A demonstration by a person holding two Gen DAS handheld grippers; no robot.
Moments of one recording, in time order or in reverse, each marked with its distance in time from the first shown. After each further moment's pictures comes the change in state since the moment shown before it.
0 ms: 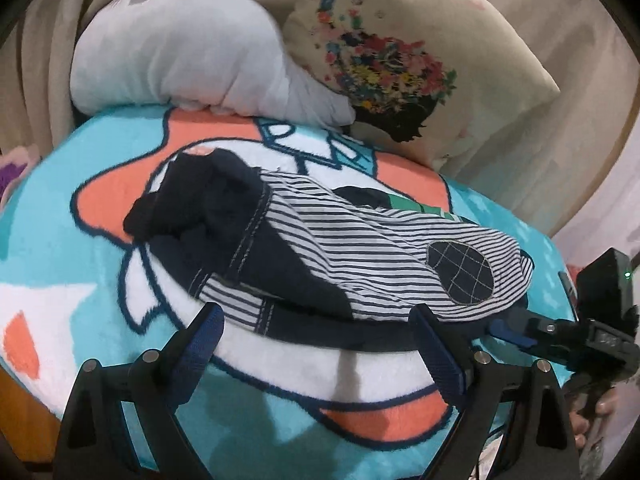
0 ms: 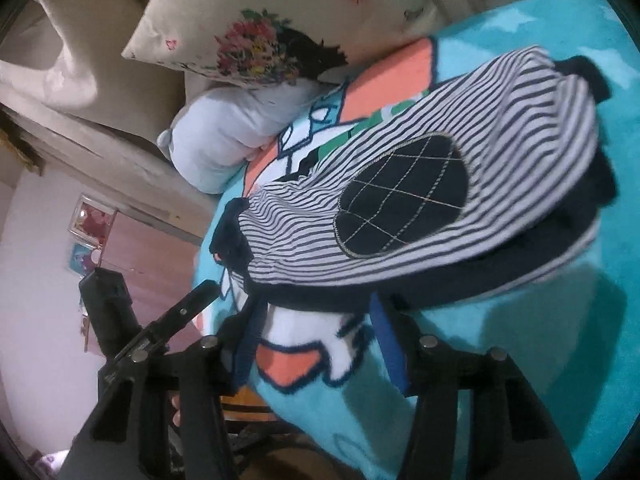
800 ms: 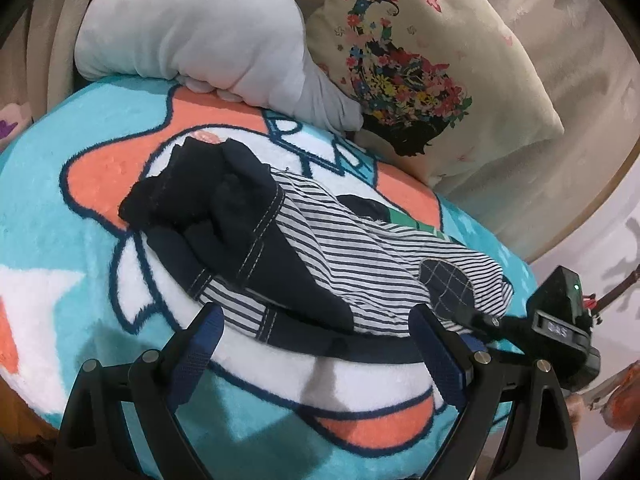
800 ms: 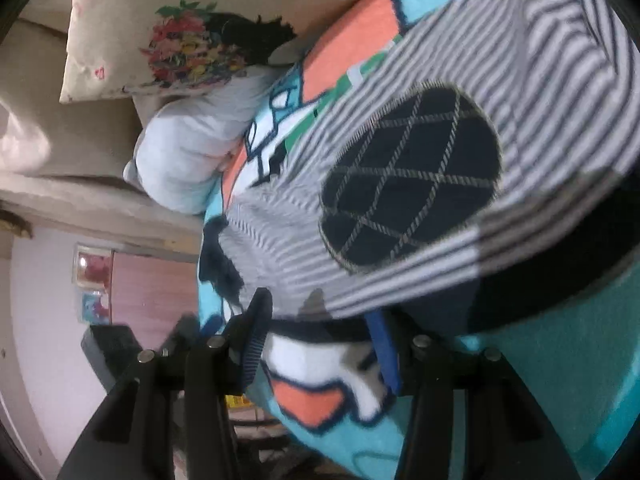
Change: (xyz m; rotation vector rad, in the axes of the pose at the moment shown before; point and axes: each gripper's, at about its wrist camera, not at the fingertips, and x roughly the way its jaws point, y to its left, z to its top) left arm 0.027 0.005 0.059 -0.117 0.081 -0.088; right arm 0.042 -0.007 0.021 0.231 0.038 -0.009
